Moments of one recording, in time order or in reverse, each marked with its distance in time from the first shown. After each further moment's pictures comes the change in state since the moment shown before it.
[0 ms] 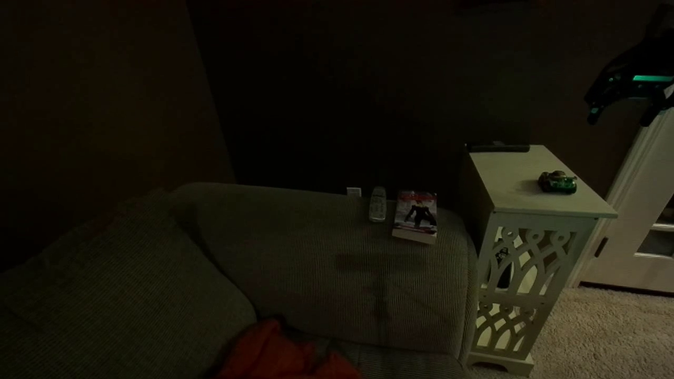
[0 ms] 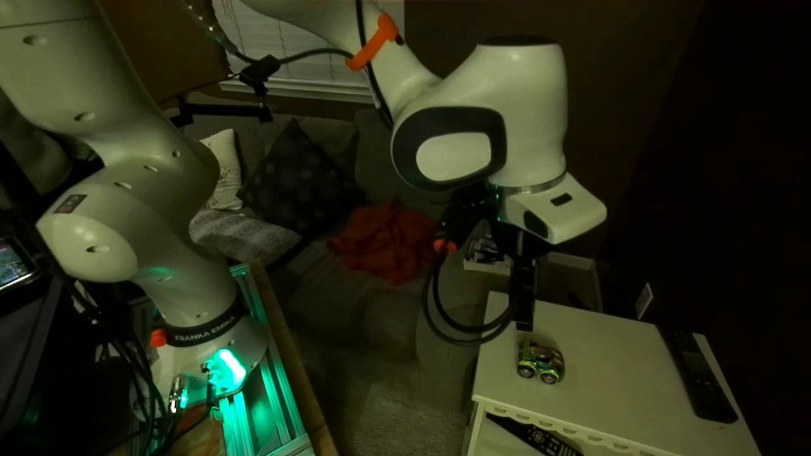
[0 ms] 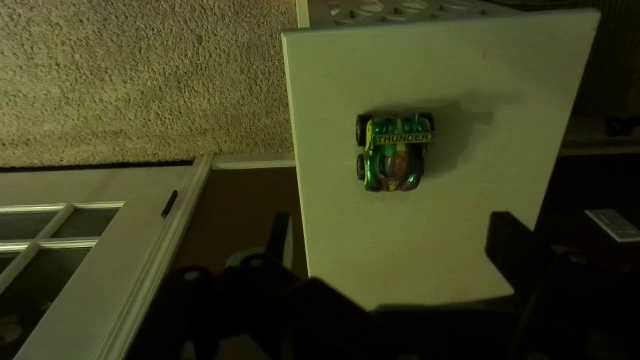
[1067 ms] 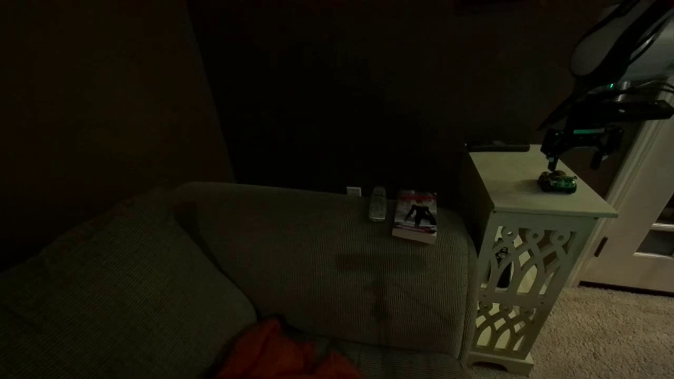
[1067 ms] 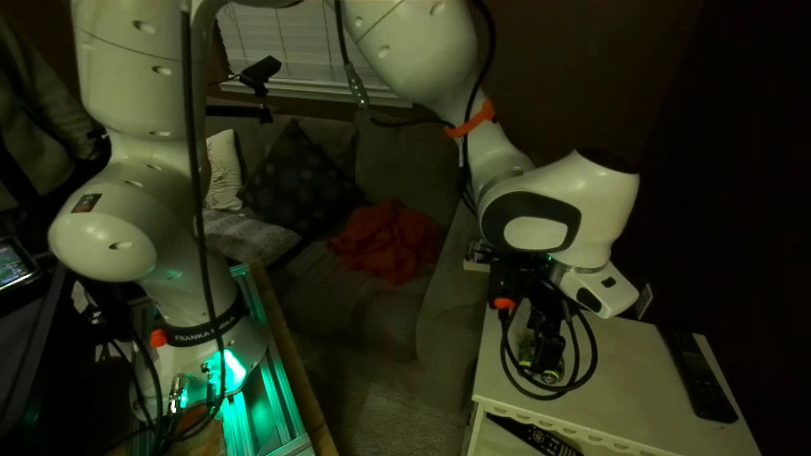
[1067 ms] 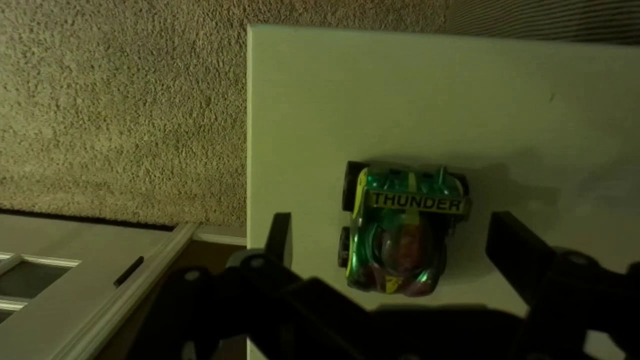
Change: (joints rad) arm 0.152 0.475 -0.113 0.338 0.165 -0.131 -0.205
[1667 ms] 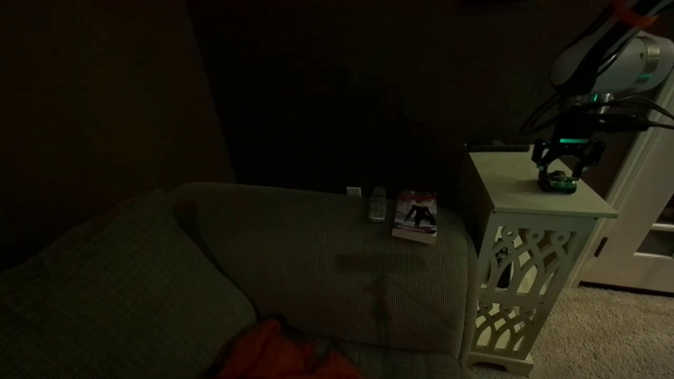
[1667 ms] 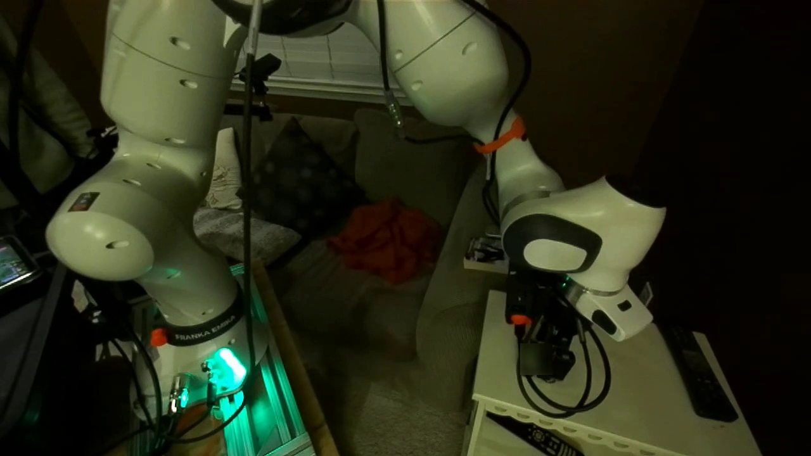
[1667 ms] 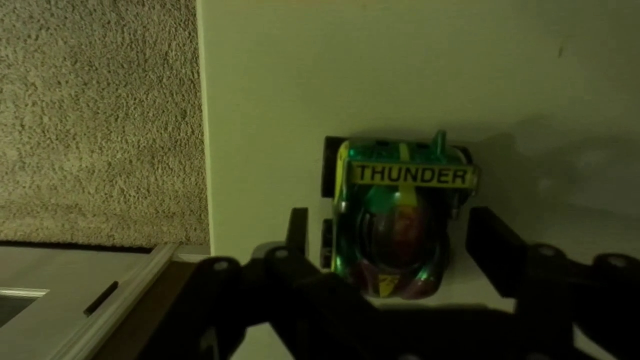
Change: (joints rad) arm -0.023 0.137 0.012 0.136 0.126 -0.046 -0.069
